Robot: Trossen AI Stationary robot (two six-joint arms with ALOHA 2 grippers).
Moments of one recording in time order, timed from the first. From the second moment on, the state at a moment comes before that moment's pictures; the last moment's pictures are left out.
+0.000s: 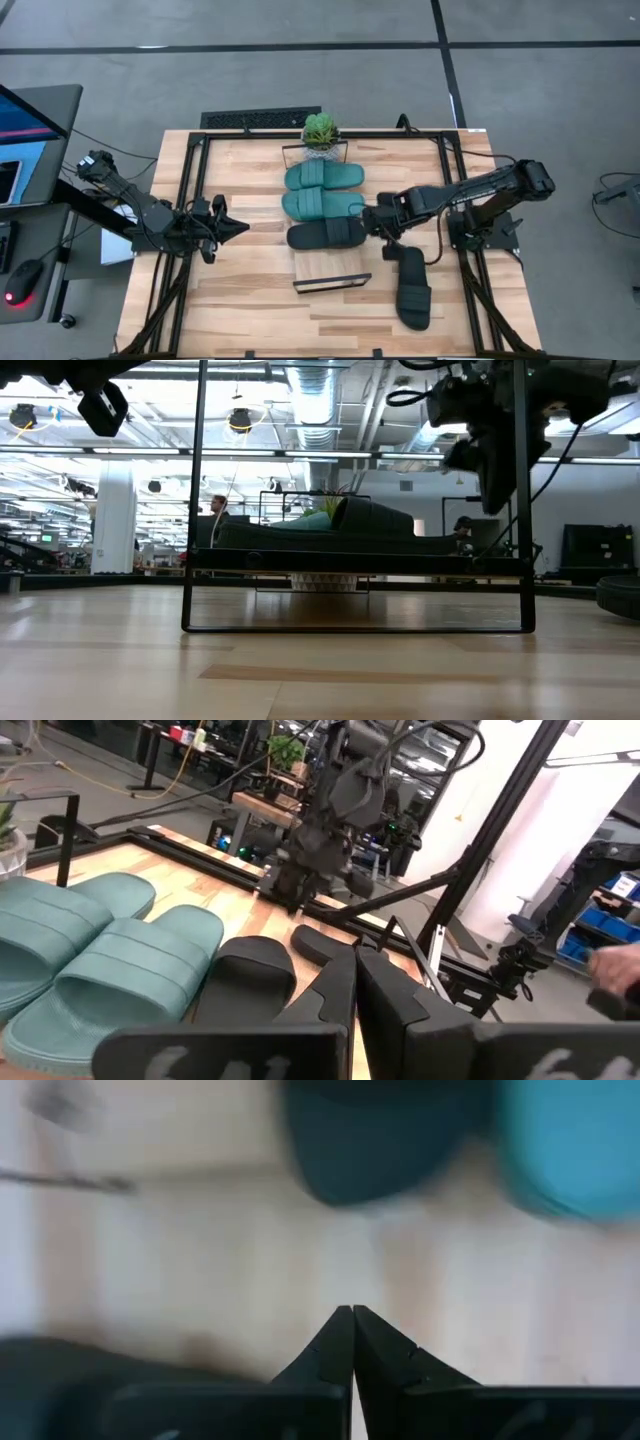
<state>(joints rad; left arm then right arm) -0.61 0.46 0.28 0.22 -0.65 -0.43 0.17 1.49 1.09 -0.96 0.03 0.08</state>
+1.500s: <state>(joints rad) -0.61 0.46 0.28 0.24 -0.60 -0.41 1.19 1.35 1.12 -1.47 0.23 1.97</state>
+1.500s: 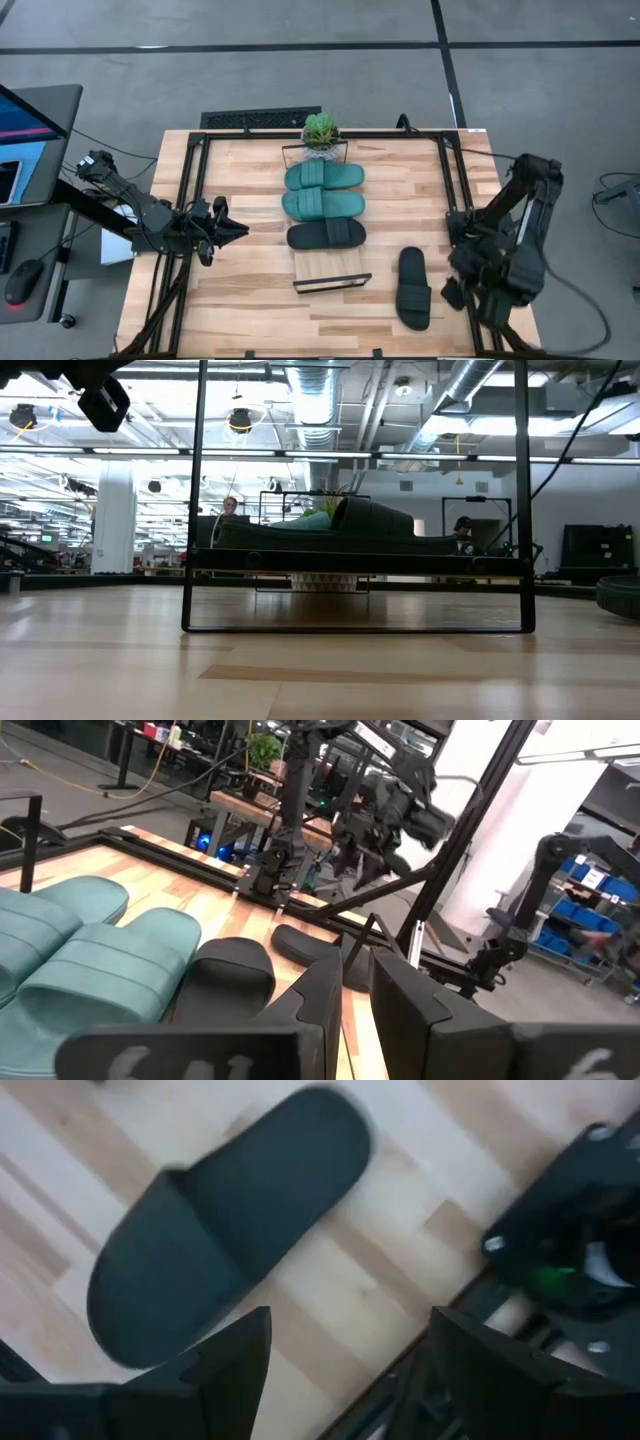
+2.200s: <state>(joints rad) -0.61 0.46 0.28 0.24 -0.57 -0.43 1.02 1.59 1.13 -1.14 0.15 1.65</state>
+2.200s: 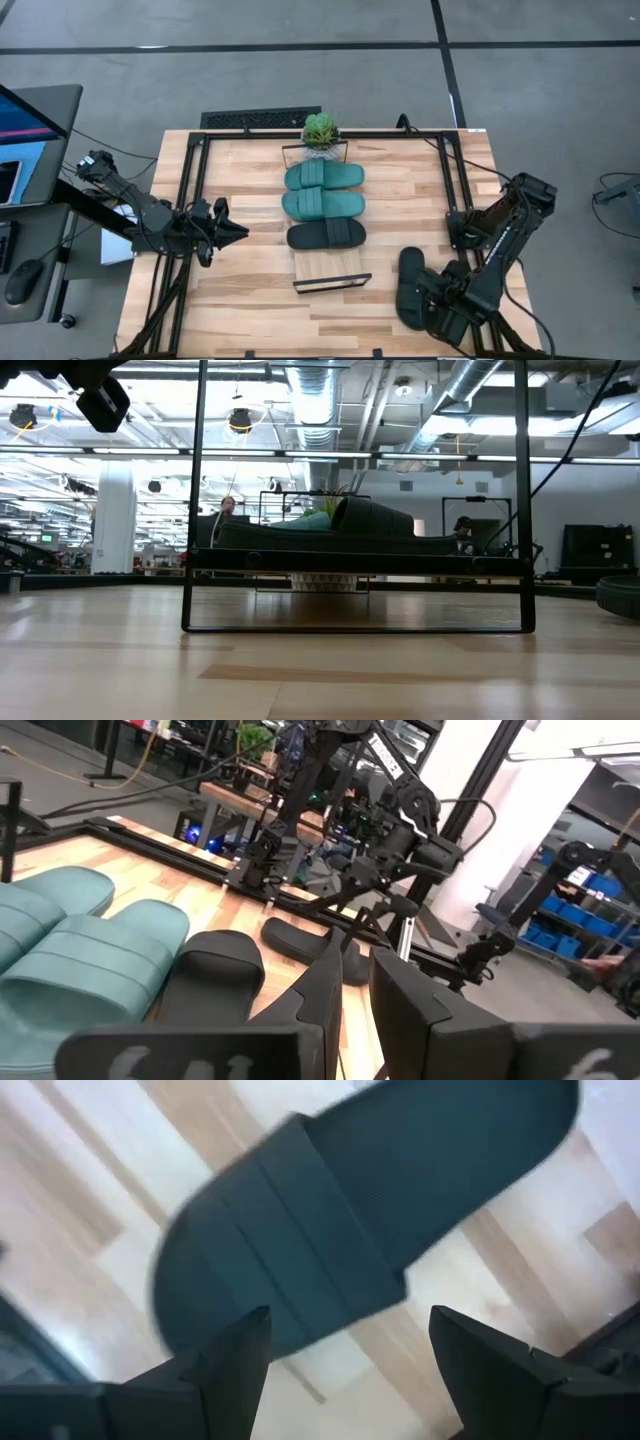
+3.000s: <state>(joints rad) -0.61 0.46 0.28 0.23 -0.58 -0.37 1.11 1.75 1.18 -1.00 0.07 2.02</state>
